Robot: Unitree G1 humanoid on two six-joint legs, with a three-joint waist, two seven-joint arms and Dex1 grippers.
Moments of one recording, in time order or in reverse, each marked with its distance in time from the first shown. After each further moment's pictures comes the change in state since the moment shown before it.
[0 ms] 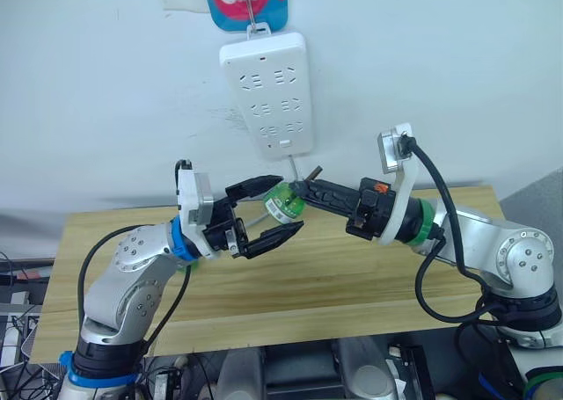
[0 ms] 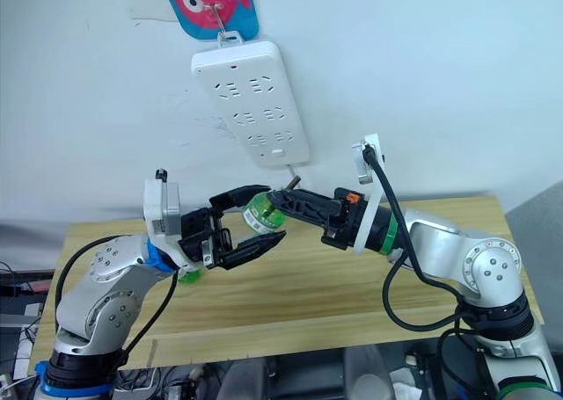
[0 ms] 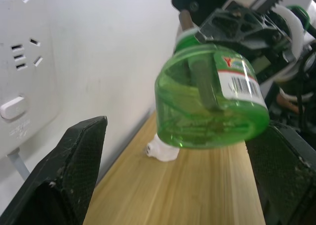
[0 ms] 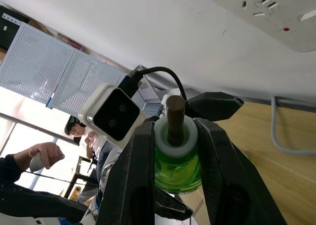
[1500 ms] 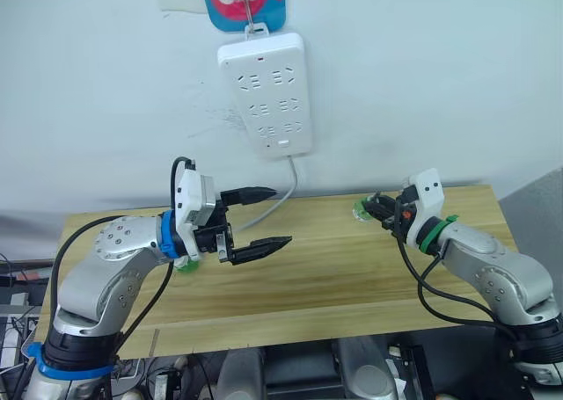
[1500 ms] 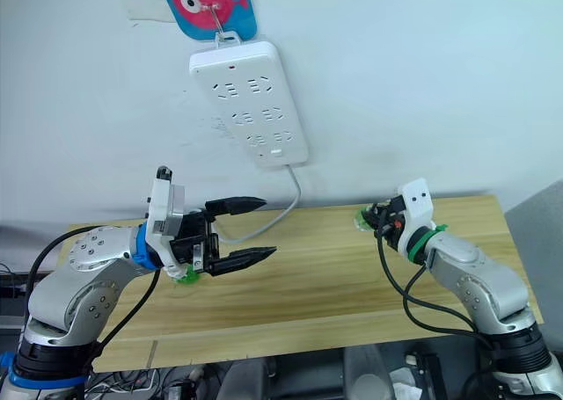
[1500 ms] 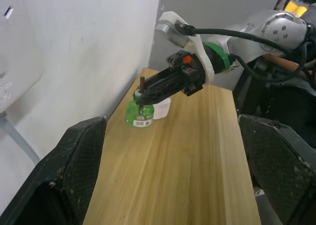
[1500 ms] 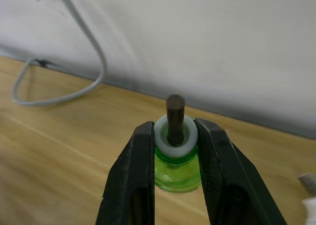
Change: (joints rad) left arm -0.033 0.112 -0.001 0.019 0.029 0.103 -0.064; right arm 0.269 -0.005 -0.043 0.181 -1.248 -0.157 0.435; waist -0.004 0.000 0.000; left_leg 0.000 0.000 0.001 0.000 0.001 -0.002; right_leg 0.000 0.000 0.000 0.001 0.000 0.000
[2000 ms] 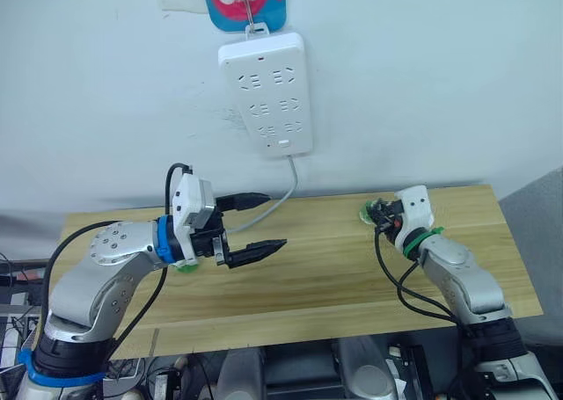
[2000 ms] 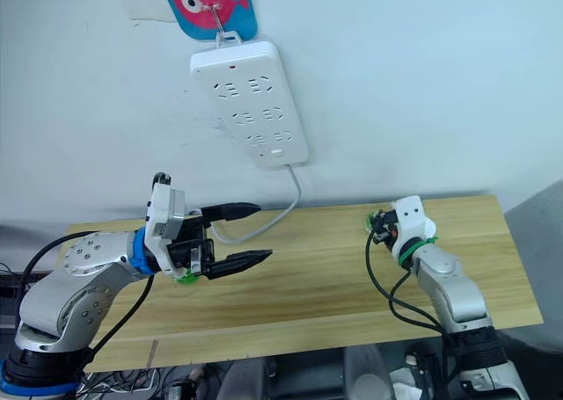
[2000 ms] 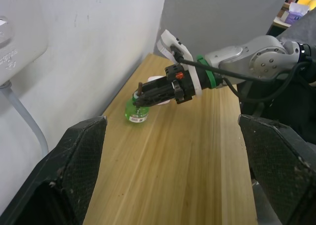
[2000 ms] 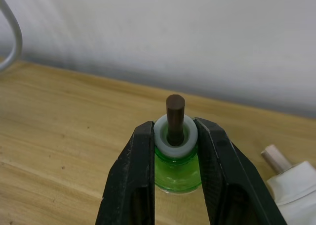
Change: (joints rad) left arm 0.039 0.035 0.019 -0.022 -0.009 0.028 0.016; right arm 0.015 0.186 0.021 0.291 -0.344 -0.275 0.043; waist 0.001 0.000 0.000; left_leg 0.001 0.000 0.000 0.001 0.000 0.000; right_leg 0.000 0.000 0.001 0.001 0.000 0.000
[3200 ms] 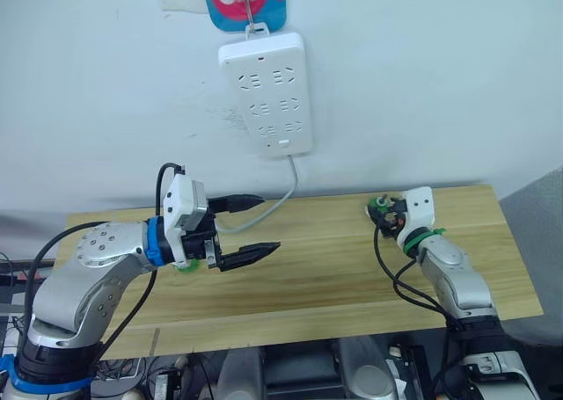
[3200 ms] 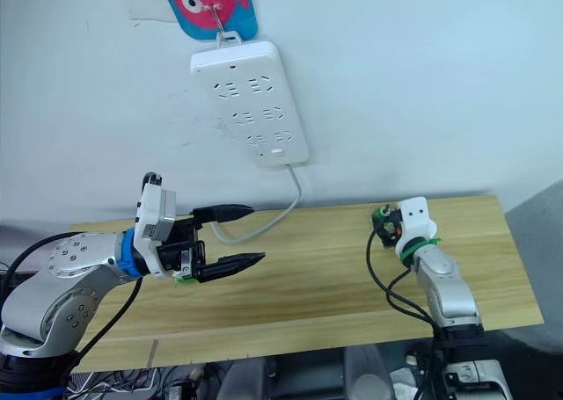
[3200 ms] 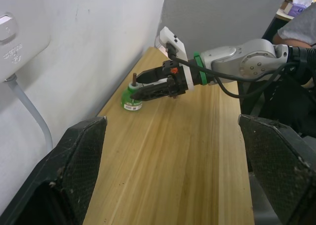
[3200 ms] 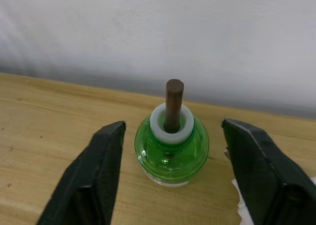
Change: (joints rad) left arm 0.026 0.040 0.032 -0.026 -0.023 0.025 -0.002; right arm -0.014 0.075 -0.095 0.073 -0.107 -0.076 0.015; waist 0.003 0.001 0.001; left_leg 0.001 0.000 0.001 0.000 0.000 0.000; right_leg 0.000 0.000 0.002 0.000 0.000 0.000
